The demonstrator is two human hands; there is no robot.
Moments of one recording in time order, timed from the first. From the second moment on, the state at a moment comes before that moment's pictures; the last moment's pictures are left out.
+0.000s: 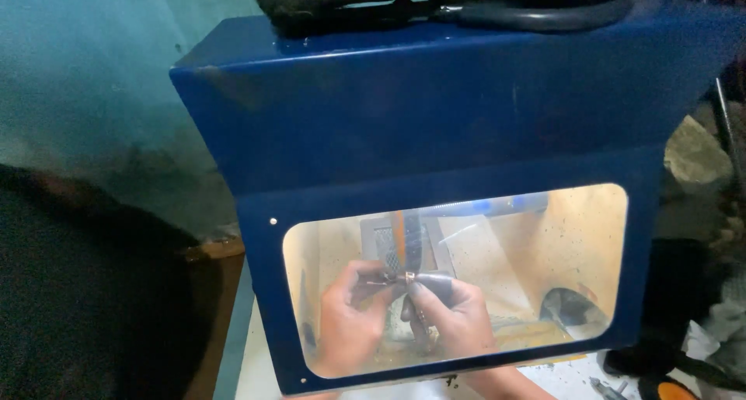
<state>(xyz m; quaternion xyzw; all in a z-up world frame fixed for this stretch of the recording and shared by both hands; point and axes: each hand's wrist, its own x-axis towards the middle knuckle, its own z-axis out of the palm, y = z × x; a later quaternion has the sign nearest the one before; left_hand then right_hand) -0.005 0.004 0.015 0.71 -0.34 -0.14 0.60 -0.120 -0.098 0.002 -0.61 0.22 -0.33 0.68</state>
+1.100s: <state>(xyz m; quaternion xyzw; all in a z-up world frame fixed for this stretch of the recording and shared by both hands) -0.004 -0.007 0.009 0.71 -0.26 -0.18 0.63 -0.116 -0.100 0.001 -0.59 0.29 -0.31 0.69</state>
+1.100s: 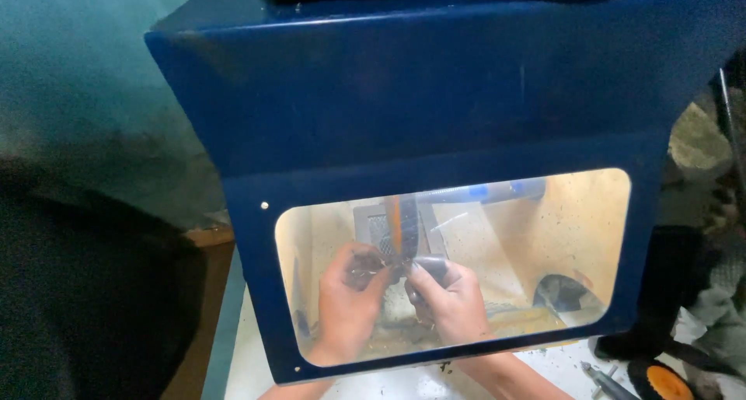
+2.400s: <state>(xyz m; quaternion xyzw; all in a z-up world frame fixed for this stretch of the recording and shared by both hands) -0.009 -0.009 0.024 0.72 -0.19 -0.24 0.62 -0.108 -0.108 -0.033 -0.56 0.26 -0.31 0.72</state>
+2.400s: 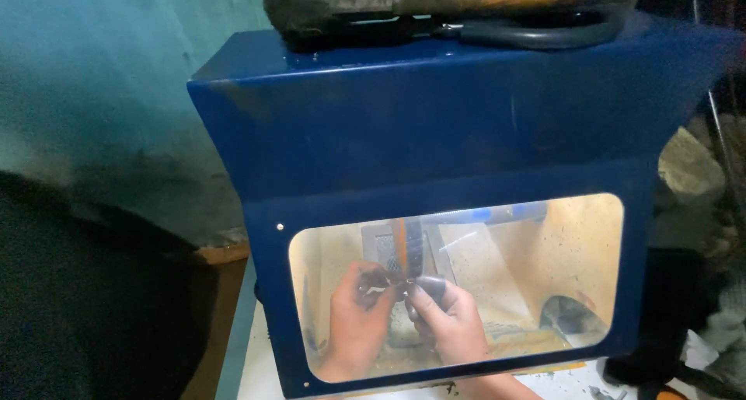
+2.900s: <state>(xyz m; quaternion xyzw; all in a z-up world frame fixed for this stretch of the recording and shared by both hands) 0.002 -0.008 0.008 0.68 -0.21 -0.23 0.66 -0.109 -0.096 -0.004 -0.57 0.27 -0.30 0.72</state>
